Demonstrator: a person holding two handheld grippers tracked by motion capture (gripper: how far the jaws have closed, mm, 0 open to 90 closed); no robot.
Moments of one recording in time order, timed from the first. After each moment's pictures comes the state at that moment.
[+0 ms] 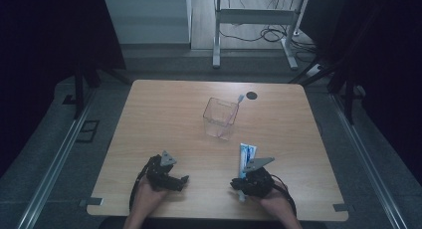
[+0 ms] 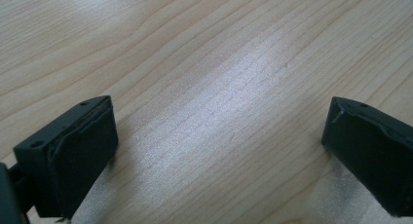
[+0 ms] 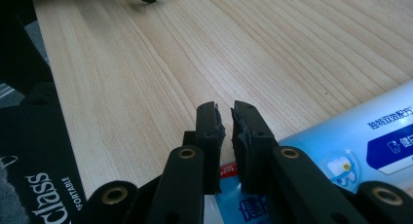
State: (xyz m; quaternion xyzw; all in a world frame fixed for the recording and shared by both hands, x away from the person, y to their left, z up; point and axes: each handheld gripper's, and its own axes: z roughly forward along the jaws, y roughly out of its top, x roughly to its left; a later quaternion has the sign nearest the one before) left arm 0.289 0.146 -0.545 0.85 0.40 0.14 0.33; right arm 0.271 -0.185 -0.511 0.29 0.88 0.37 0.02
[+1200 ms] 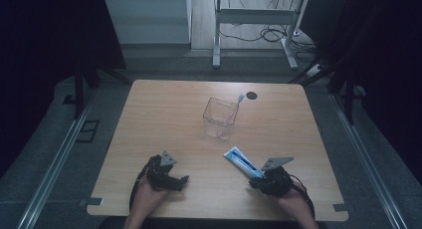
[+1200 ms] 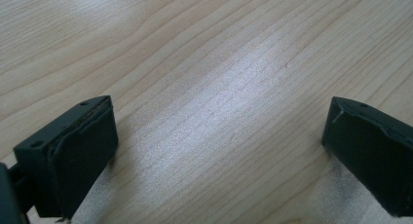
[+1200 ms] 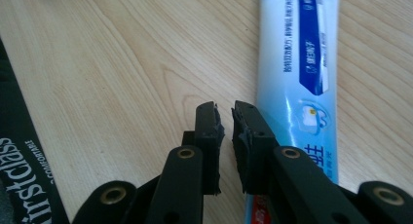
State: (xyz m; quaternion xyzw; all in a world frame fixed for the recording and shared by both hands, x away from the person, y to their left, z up) left arm 0.290 0.146 -0.545 0.85 0.40 0.14 0.33; right arm 0.273 -0.236 -0.511 0.33 0.88 0.34 0.04
